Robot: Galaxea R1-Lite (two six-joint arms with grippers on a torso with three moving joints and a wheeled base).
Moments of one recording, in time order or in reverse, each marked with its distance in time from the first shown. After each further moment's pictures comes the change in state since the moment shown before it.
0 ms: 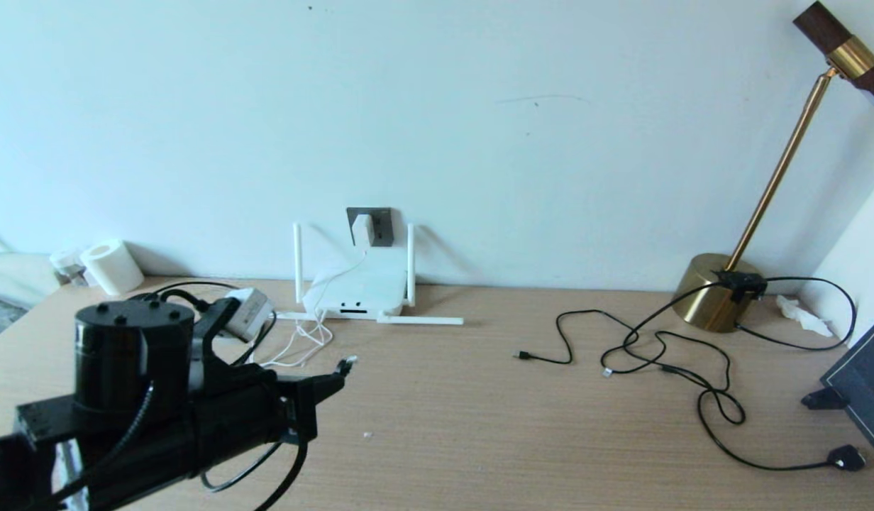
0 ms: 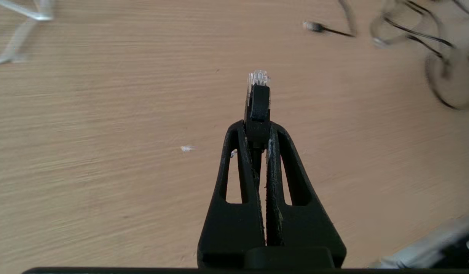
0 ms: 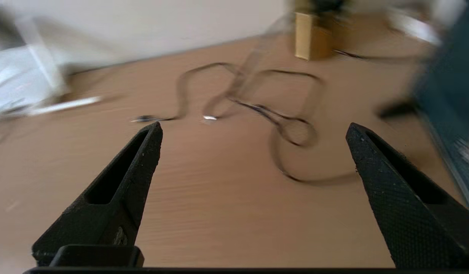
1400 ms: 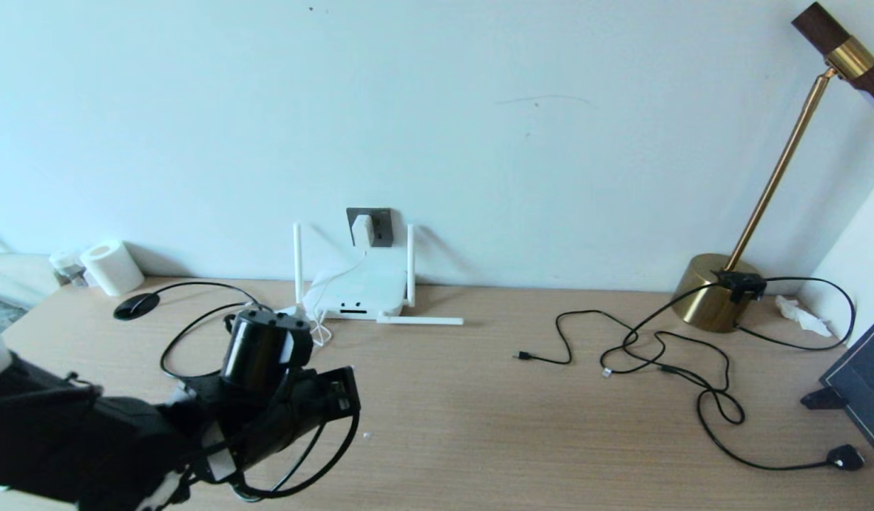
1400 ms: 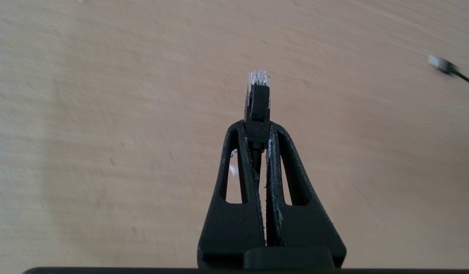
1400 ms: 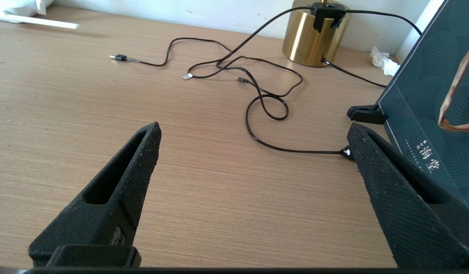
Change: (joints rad) left arm -0.054 0.308 -0.117 -0.018 0.312 -0.230; right arm -0.239 -0.654 0.427 0.029 0.323 -0.386
